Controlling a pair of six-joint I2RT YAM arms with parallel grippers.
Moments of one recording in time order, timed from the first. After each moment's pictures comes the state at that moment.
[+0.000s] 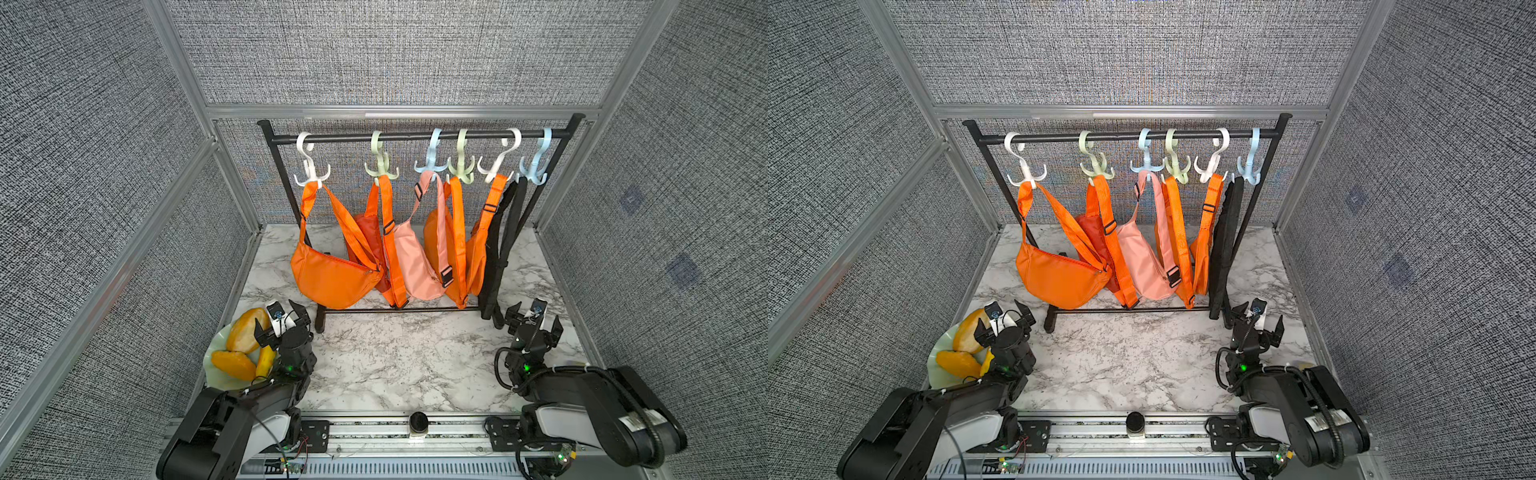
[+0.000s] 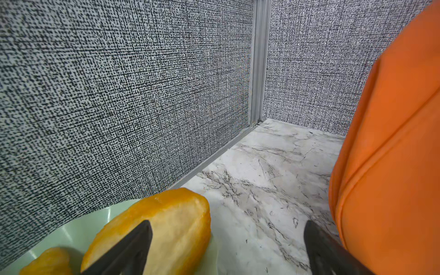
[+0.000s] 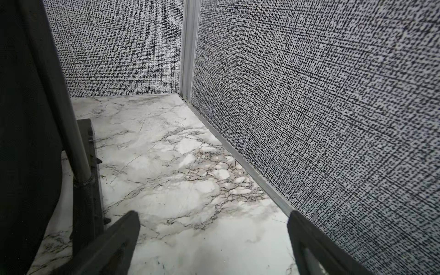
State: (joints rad) left arm -0.33 1.19 0.06 1.03 -0.92 -0.07; right arm 0.20 1.32 0.04 1.15 0.82 -0.06
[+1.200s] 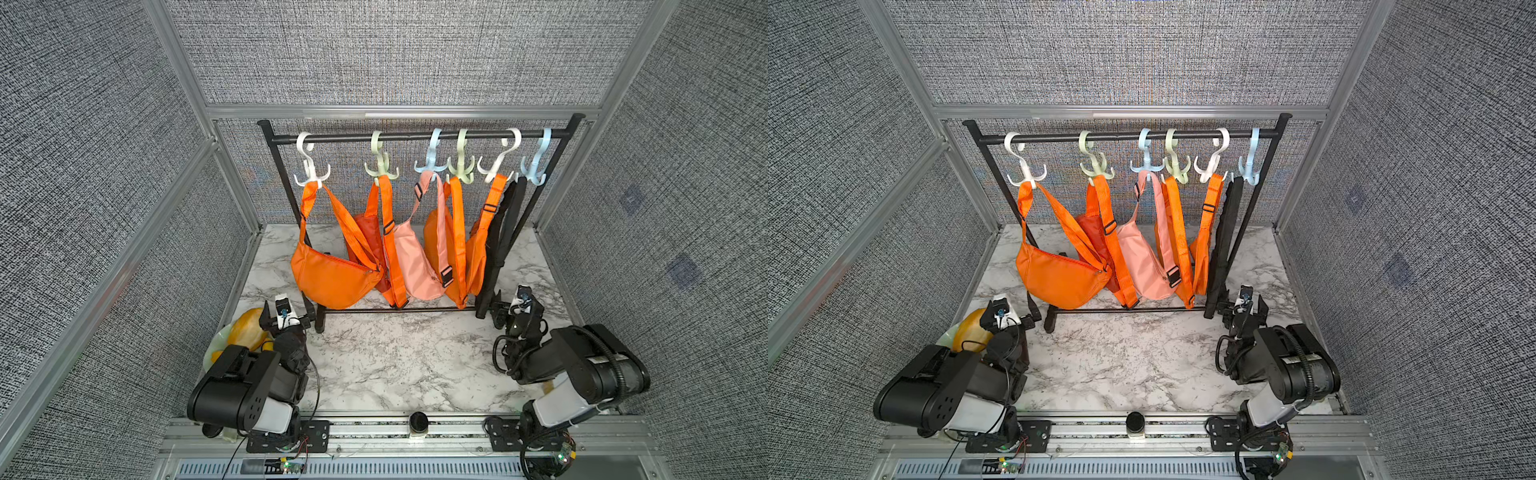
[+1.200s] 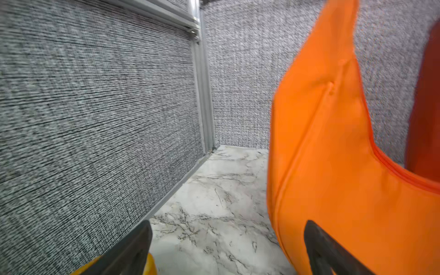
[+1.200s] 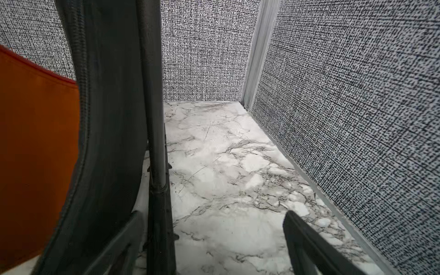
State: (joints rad) left arm -0.24 1.49 0.00 1.55 -0.47 0.14; right arm 0.12 1.60 0.16 1.30 0.43 -0.05
